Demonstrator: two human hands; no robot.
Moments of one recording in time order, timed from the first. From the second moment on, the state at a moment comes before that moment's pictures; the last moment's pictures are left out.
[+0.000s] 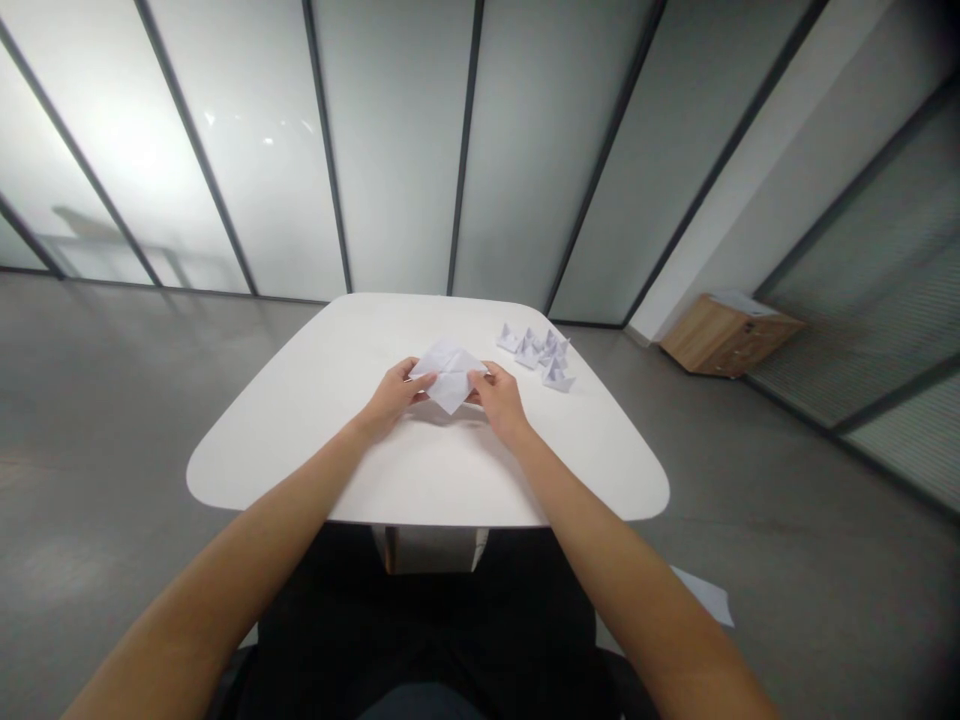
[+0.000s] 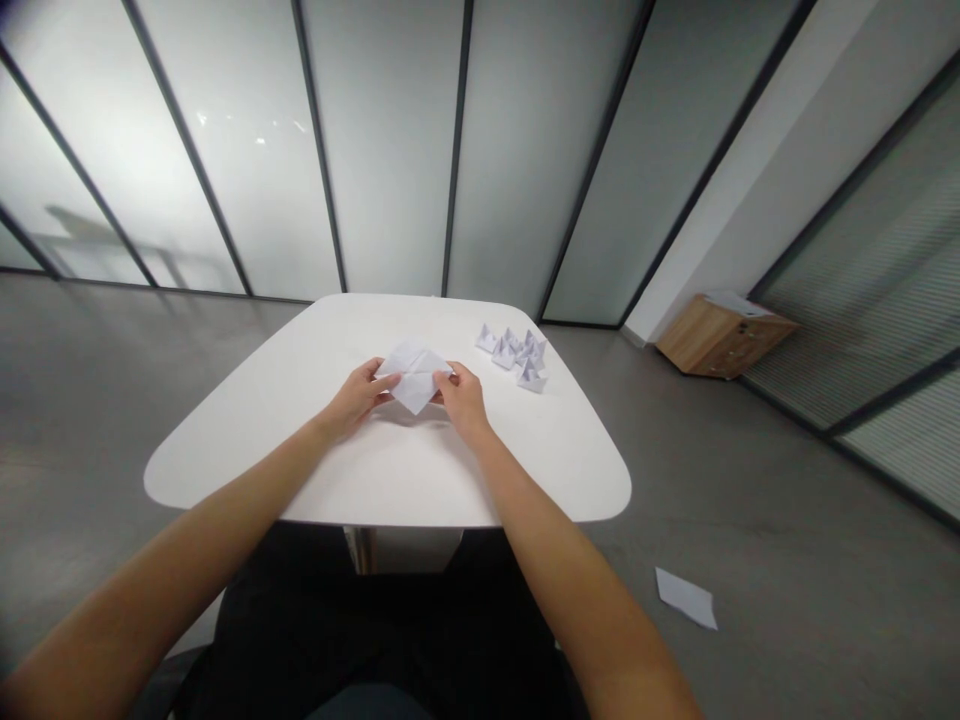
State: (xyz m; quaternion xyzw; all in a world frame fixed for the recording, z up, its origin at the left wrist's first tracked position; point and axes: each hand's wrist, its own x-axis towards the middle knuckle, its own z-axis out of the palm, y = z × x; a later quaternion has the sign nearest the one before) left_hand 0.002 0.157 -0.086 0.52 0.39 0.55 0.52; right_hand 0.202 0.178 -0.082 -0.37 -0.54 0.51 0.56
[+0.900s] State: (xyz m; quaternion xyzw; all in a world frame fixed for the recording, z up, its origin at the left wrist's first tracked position) left_hand -0.002 0.150 -0.074 0.51 0.33 0.54 0.58; right_hand 0.205 0.169 -0.079 -0.22 -0.65 0.59 0.43
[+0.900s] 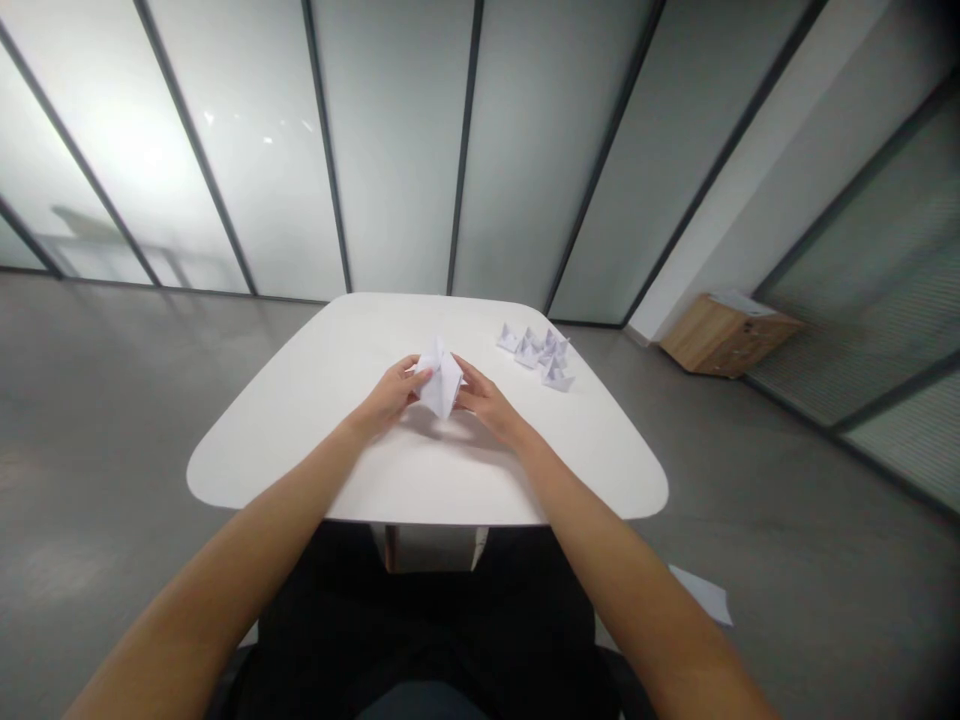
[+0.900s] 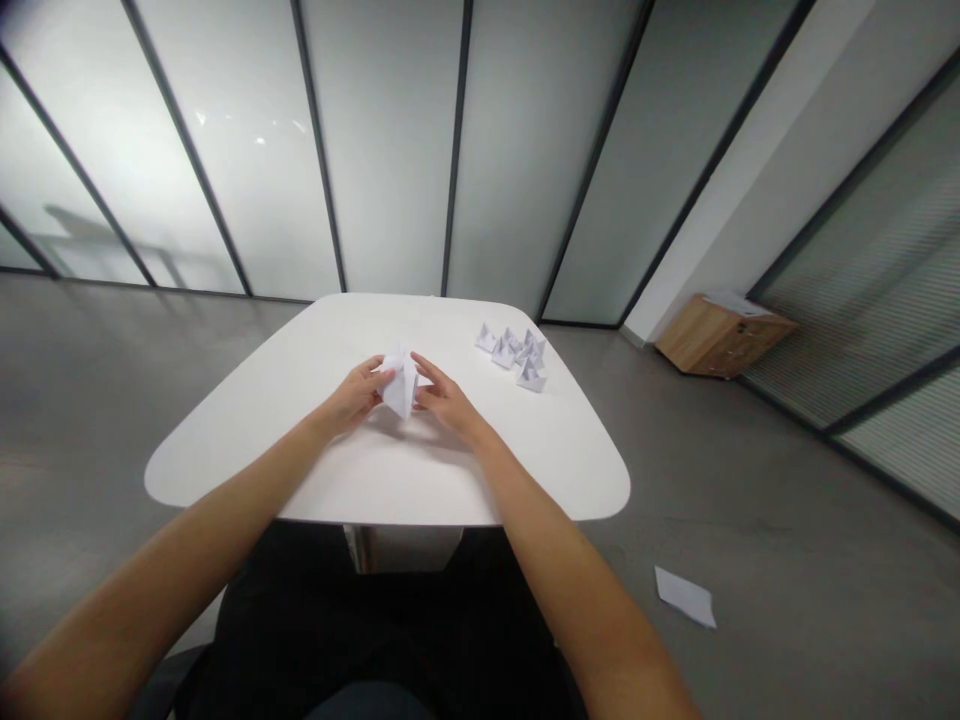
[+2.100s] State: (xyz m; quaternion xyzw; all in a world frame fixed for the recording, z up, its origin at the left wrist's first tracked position) left_hand 0.003 0.146 -0.074 0.49 0.24 0.54 0.64; right_hand 0.213 0.166 -0.064 -0.15 -0.41 0.75 0.50
